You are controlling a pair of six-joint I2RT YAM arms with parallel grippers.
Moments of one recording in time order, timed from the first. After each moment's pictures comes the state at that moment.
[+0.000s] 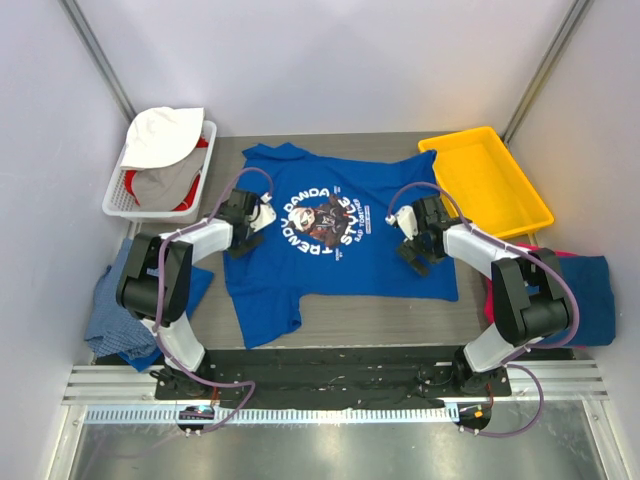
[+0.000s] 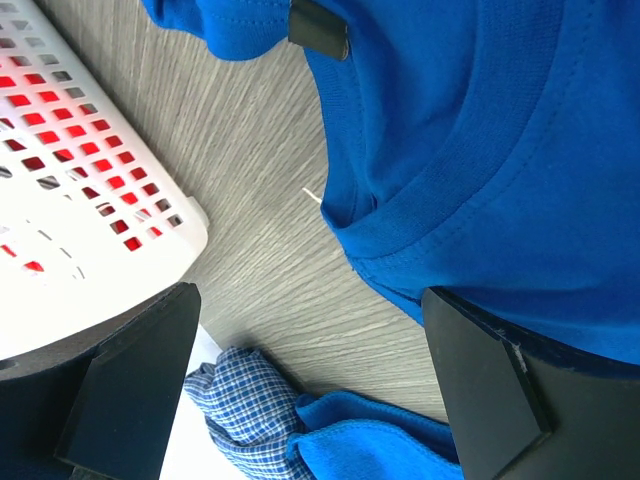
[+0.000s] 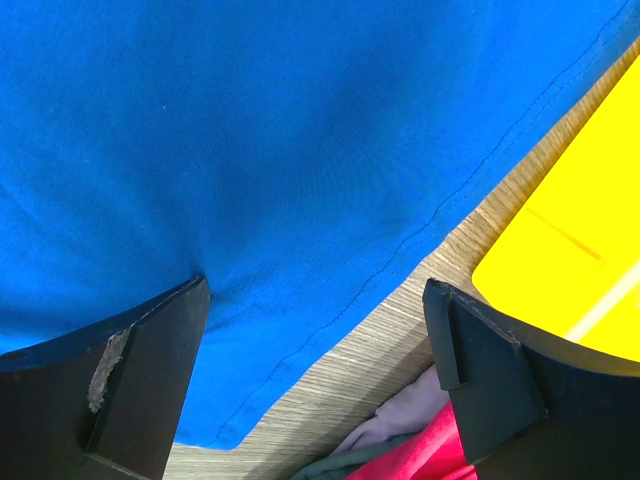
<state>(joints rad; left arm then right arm) -0.28 1.76 0.99 -0.24 -0.43 0.78 0.25 1.58 0.88 -0.46 0.22 -0.58</state>
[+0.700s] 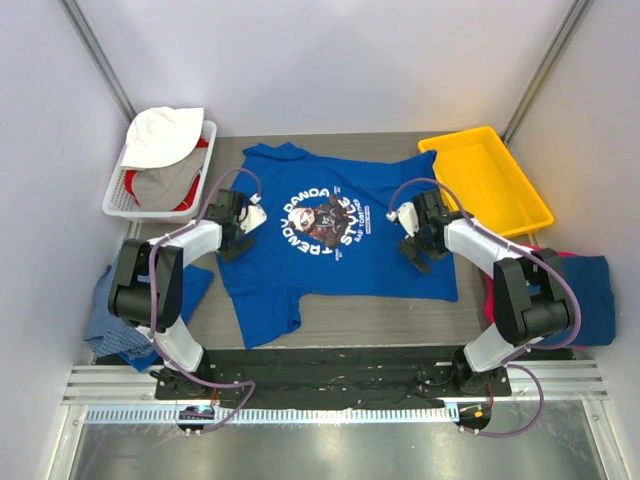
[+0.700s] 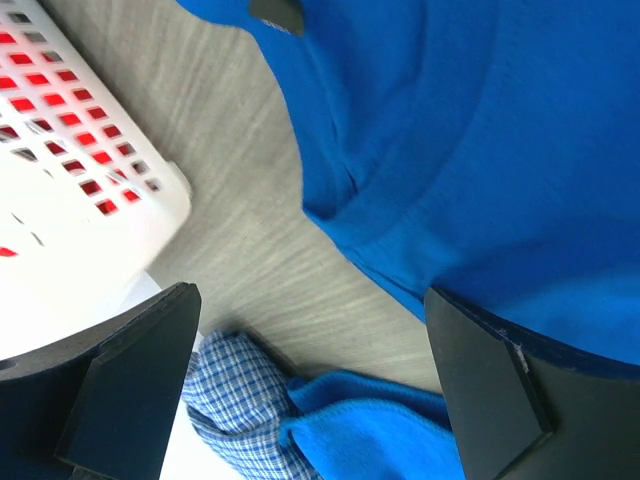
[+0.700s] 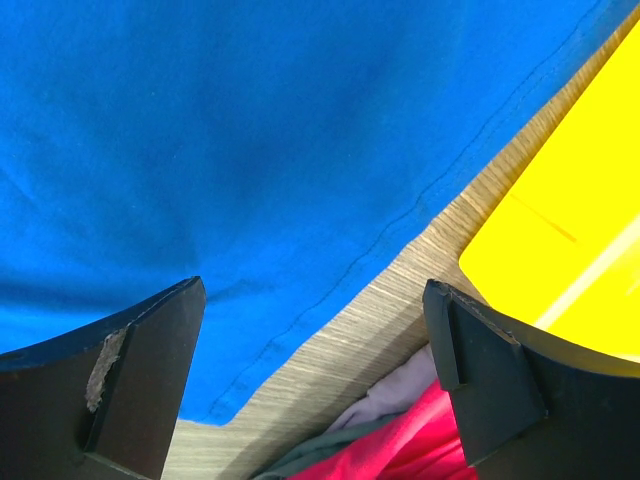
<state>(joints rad) -0.21 1.71 0.96 -0.27 -0.37 0.80 0.25 1.58 0.94 -0.54 0.22 -0.57</state>
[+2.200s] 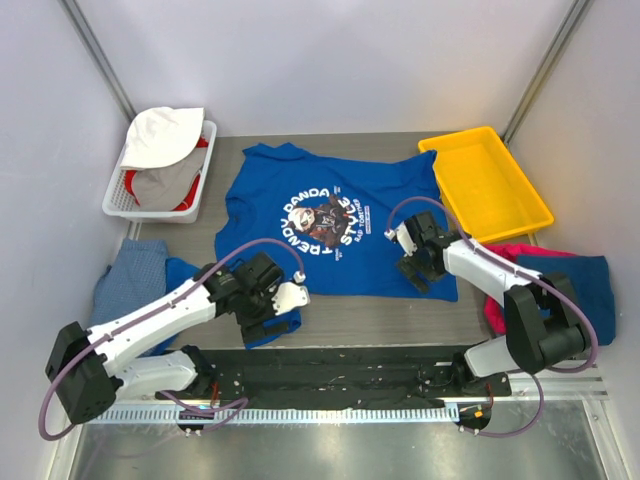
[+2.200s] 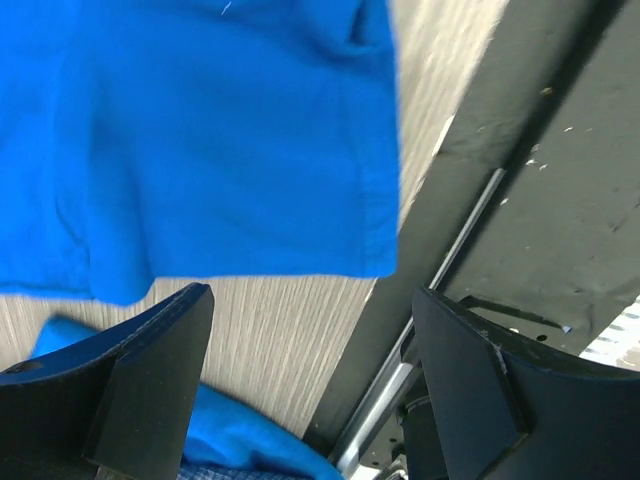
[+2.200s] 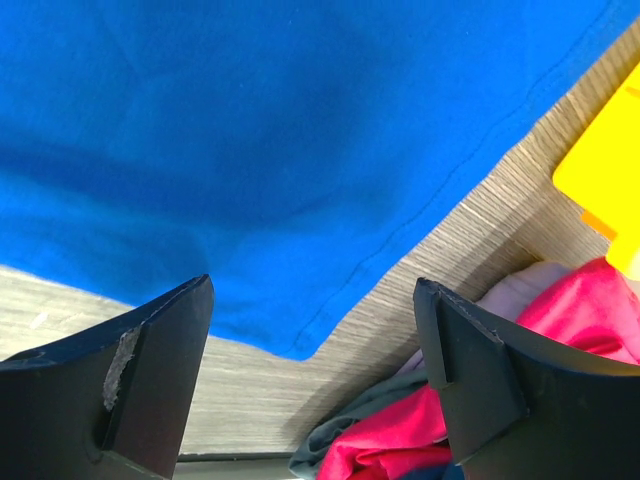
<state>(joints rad) -0.84 1.10 0.79 -0.97 0.05 0.44 0.36 1.41 0.79 -0.62 0.29 -0.41</state>
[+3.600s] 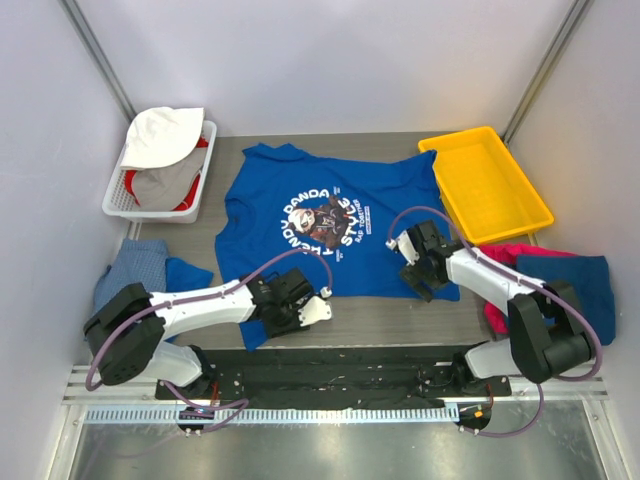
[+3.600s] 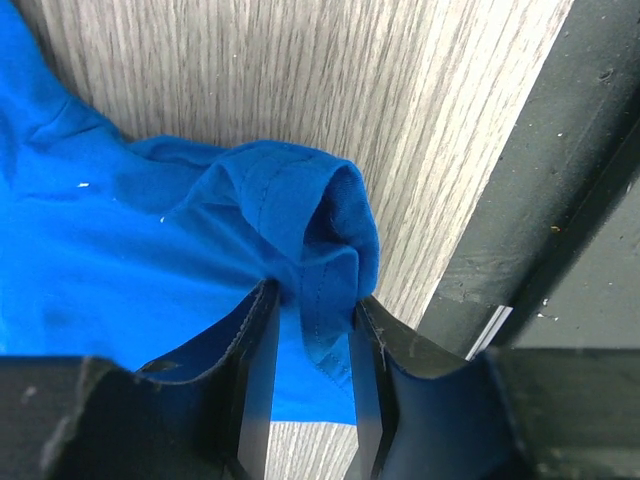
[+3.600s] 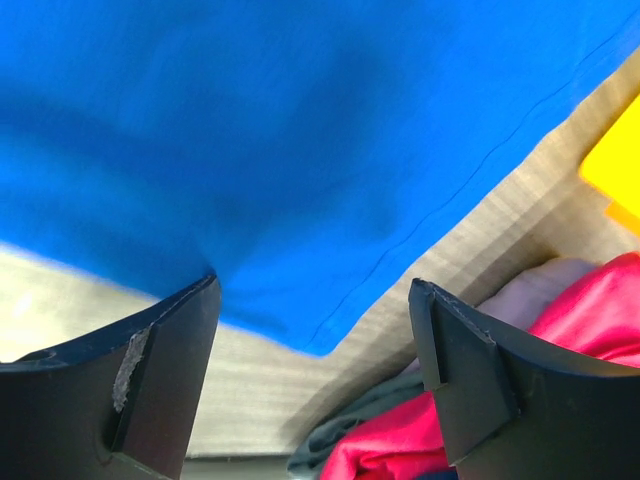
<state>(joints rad) -0.97 1.39 0.71 -0.62 0.04 0.41 0.36 1.39 0.72 -0.57 0.30 -0.44</state>
